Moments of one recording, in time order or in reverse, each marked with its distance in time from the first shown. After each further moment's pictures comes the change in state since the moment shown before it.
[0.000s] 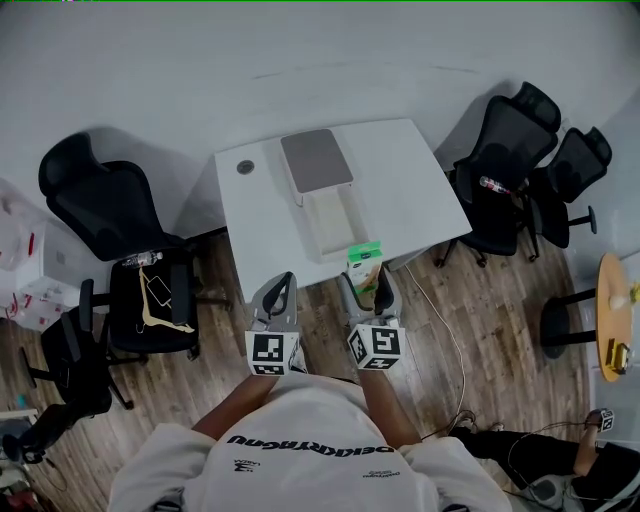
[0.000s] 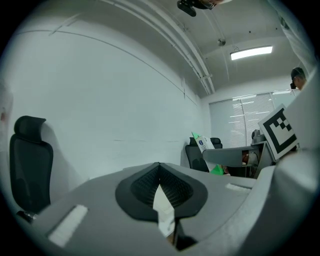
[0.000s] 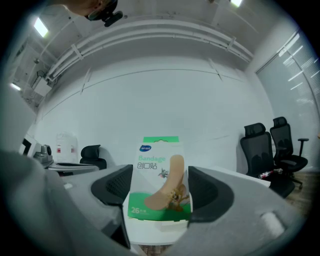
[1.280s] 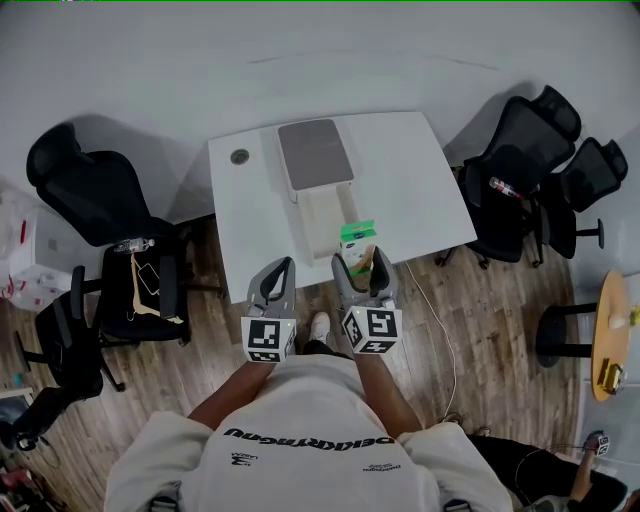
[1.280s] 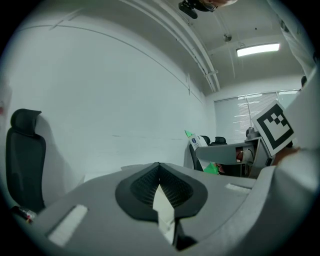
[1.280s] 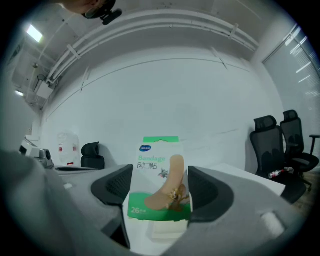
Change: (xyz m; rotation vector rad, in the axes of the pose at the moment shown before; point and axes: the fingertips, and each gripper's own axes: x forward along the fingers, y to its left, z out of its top) left arm 0.076 0.002 -0.014 -0.029 0.024 0.029; right arm 0.078 -0.036 -0.005 0.010 0.052 0.074
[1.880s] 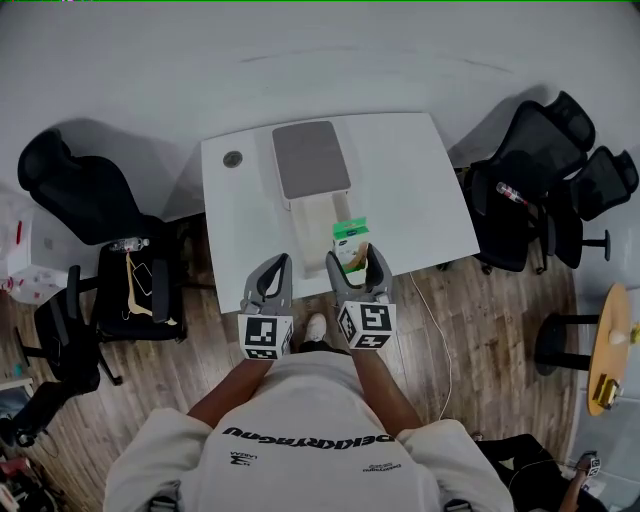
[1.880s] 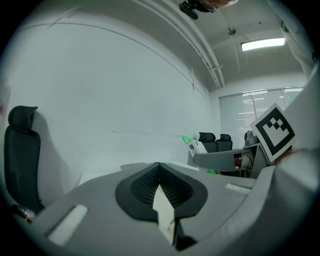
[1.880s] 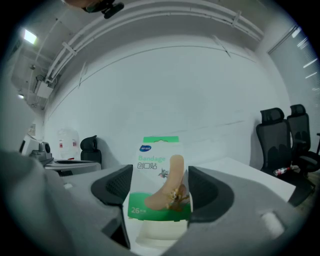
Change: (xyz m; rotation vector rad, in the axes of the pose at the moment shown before) left arm 0.063 0.008 -0.011 -0.004 0.030 0.042; right arm 0.061 -0.037 -0.023 -0.001 0.091 0.044
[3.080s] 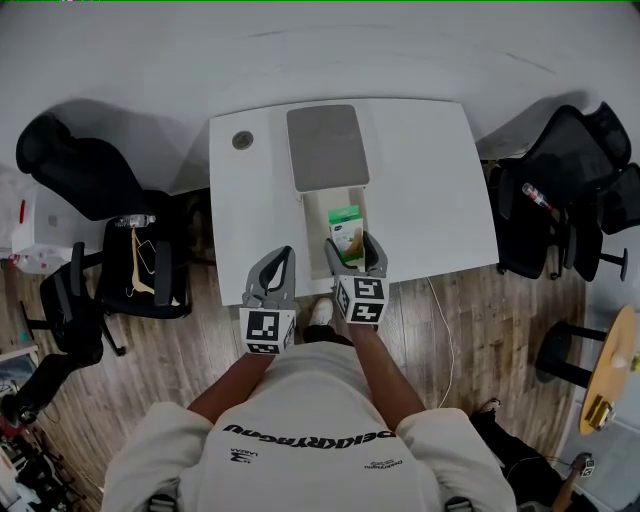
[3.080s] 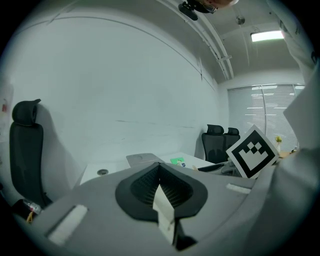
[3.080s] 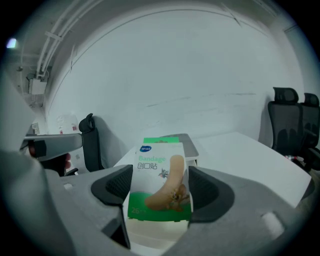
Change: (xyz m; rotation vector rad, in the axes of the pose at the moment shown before) left arm 0.037 0.026 -0.034 -0.023 0.096 0.076; right arm 0.087 -0.017 -0.092 0.016 0.294 0.060
